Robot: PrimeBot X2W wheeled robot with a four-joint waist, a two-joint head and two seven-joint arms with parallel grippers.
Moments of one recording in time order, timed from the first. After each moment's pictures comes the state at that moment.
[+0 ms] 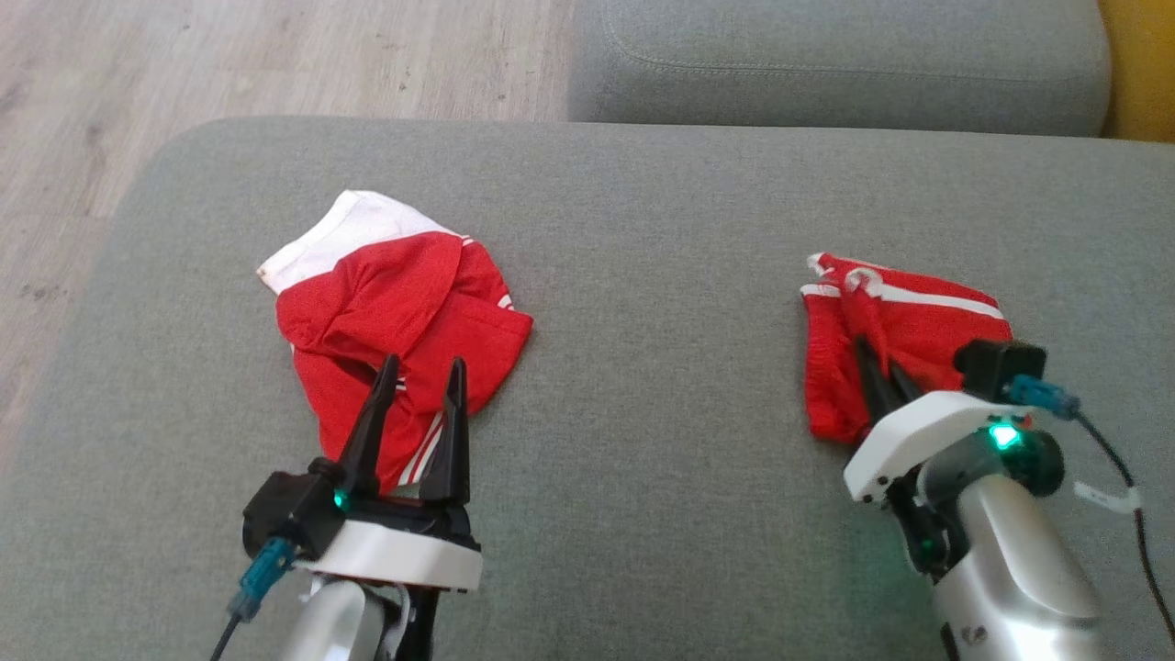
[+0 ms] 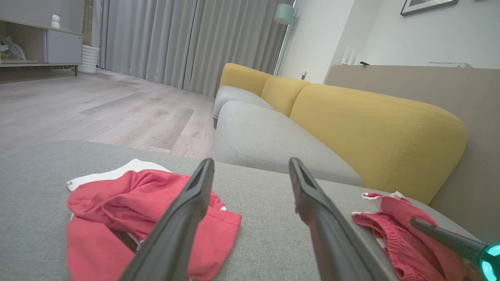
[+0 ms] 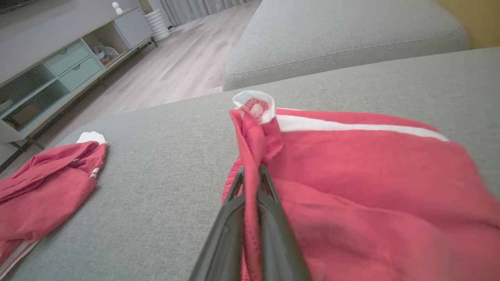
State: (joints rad) left arm -0.14 0.05 -0.30 0.26 -0.38 -0.10 -0.25; right arm -0.34 -0.05 0.08 0.63 0.31 0.13 0.03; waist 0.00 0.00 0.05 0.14
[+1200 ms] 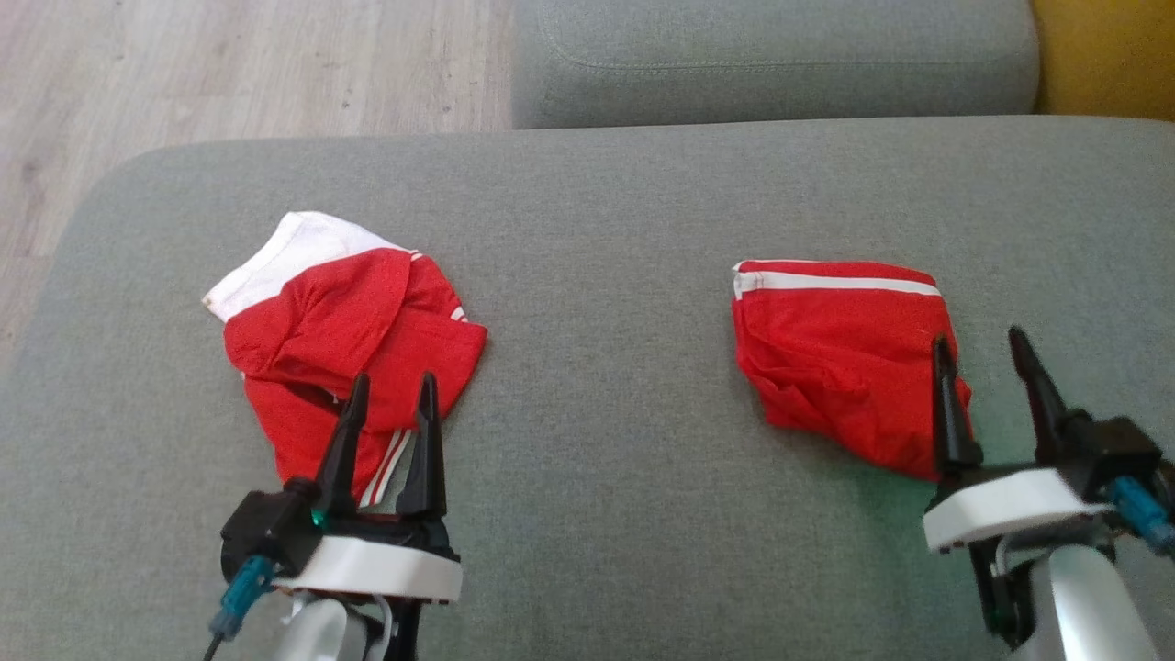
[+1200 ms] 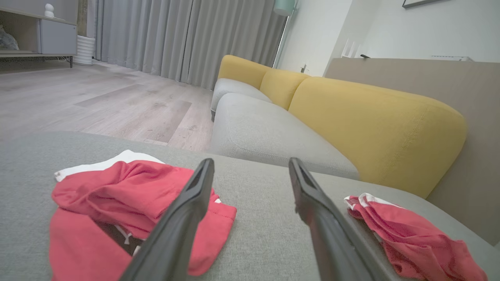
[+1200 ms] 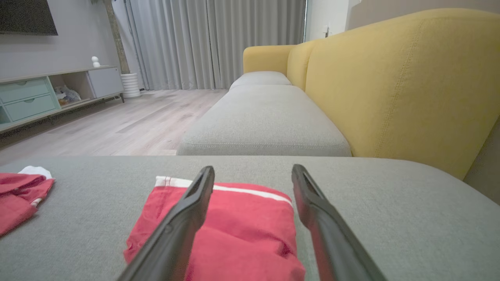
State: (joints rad) left arm -0.10 0.05 -0.26 0.25 -0.39 -0.08 -0.25; right arm -0.11 -0.05 -0.07 0.27 0.04 0.13 -0.20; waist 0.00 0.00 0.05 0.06
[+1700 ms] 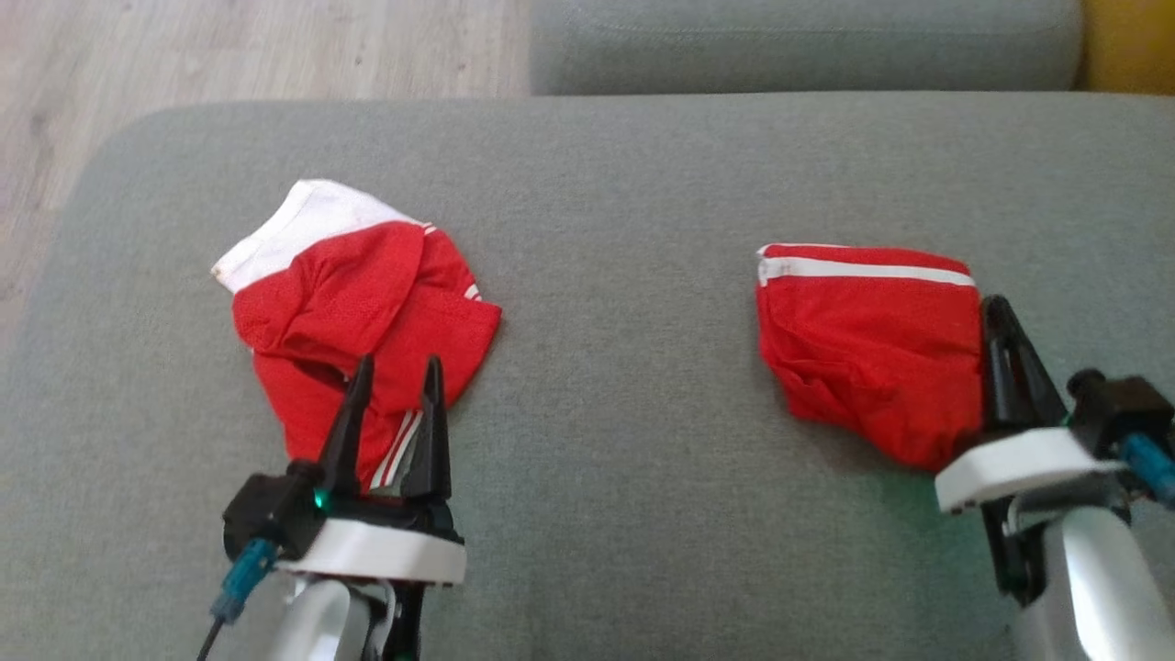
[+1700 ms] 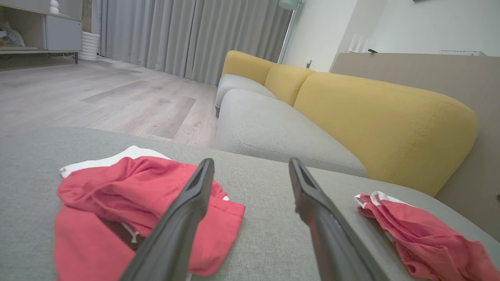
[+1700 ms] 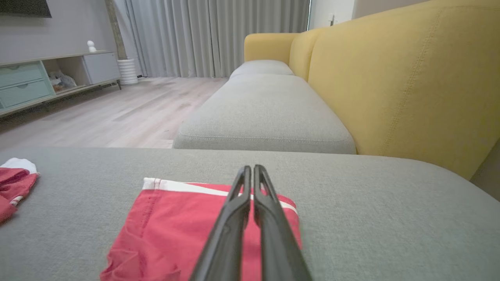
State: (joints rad) left arm -0.12 0.05 -0.26 0.25 -0.38 -0.08 -0.25; right arm -0.15 -0.05 -0.10 0.27 0.01 0.13 -0.16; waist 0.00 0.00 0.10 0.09
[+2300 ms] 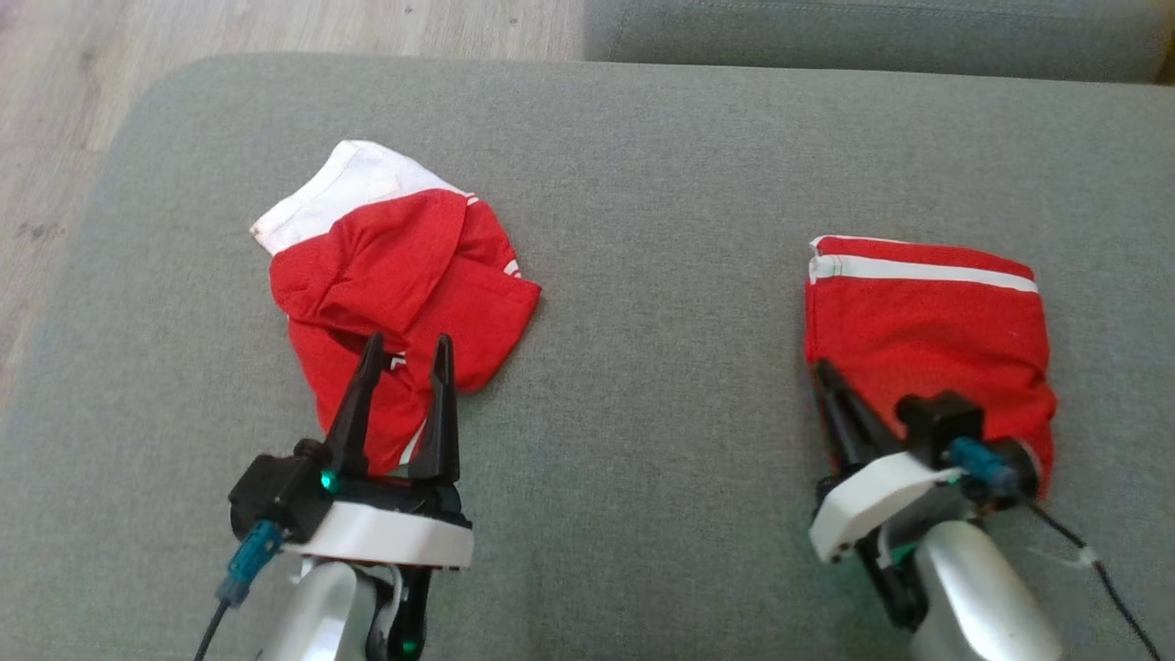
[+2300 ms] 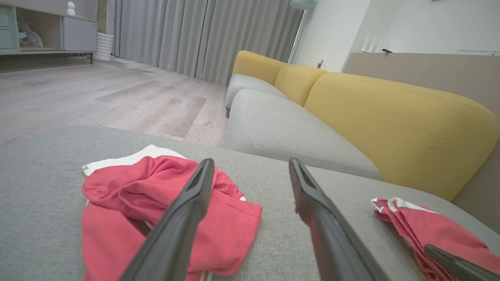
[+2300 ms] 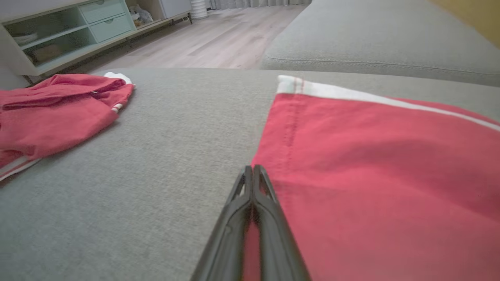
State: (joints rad) left arm -0.16 0.05 -0.28 0.25 -0.38 -0.09 -0.25; right arm -0.24 -0.05 0.16 0.54 0.07 0.13 -0.15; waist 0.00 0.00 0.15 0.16
